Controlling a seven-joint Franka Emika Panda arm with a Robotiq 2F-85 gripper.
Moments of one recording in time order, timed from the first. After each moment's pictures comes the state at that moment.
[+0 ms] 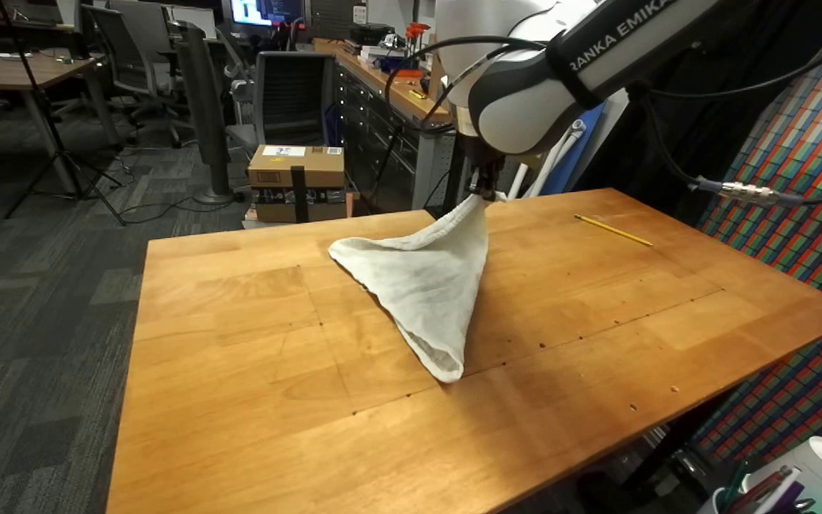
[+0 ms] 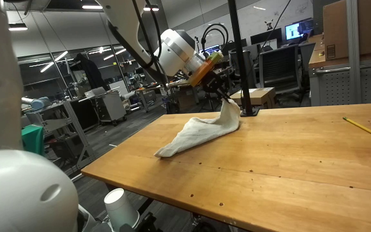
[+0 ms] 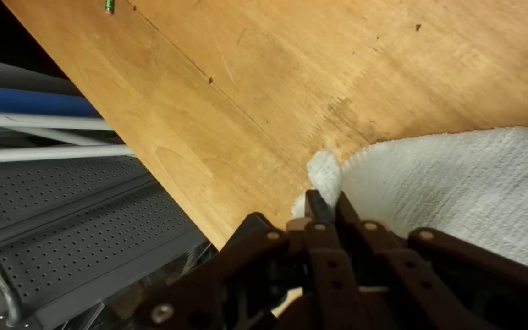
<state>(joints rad) 0.17 0.23 0.02 -2.00 -0.78 2.32 -0.02</state>
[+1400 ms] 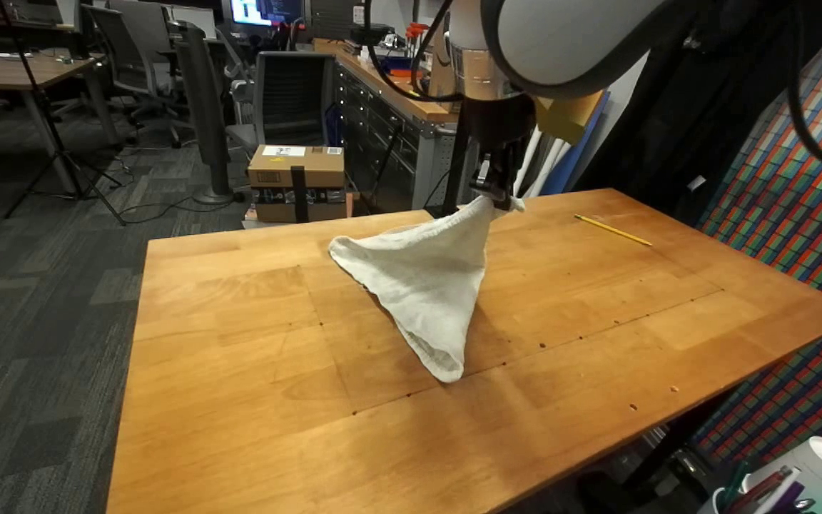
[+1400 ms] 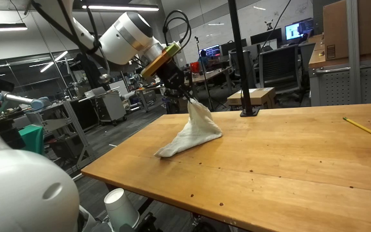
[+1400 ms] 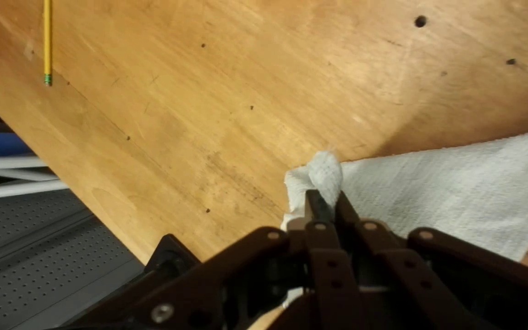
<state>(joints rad) 0.18 -0.13 0.19 -2.26 -0.53 2.11 -0.02</state>
